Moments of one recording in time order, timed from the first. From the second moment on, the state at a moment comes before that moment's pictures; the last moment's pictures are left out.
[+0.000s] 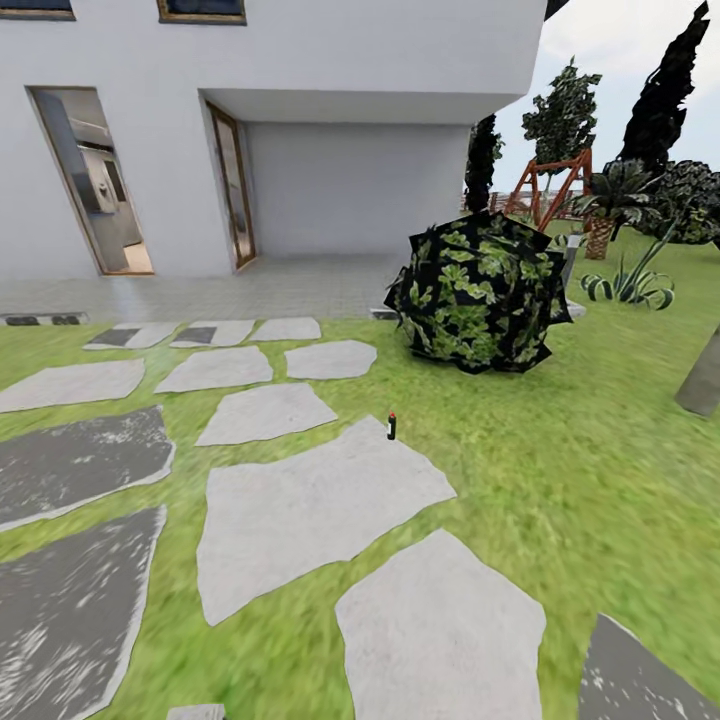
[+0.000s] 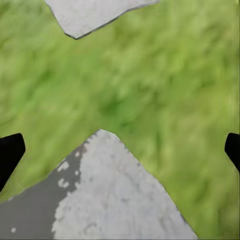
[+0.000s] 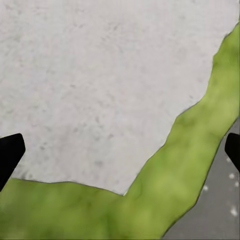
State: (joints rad) left arm -0.24 0.06 0.06 -0.32 0.01 -0.27 0.01; right arm -0.02 -0.04 0.00 -0.50 0.00 -0.33 0.00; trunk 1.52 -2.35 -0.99
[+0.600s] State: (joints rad) left arm -0.24 0.06 0.06 -0.32 0.01 -0.27 0.01; right arm -0.02 -0.04 0.00 -0.50 0.00 -0.33 0.00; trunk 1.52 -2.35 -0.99
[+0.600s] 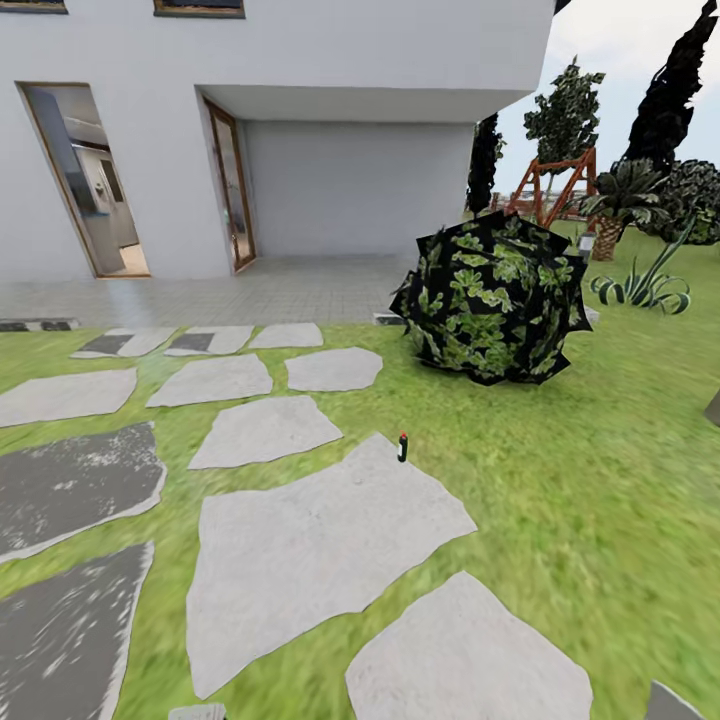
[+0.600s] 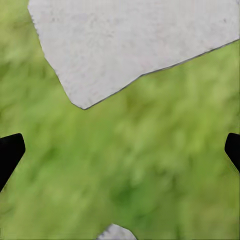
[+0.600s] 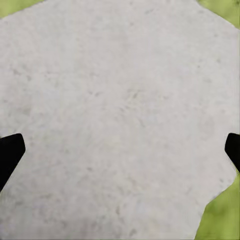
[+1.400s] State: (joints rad) left arm -0.24 0.06 0.06 -0.32 0.01 -0.27 0.01; right arm -0.02 -0.04 0.00 -0.50 0.00 -0.33 0.00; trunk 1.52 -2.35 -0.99
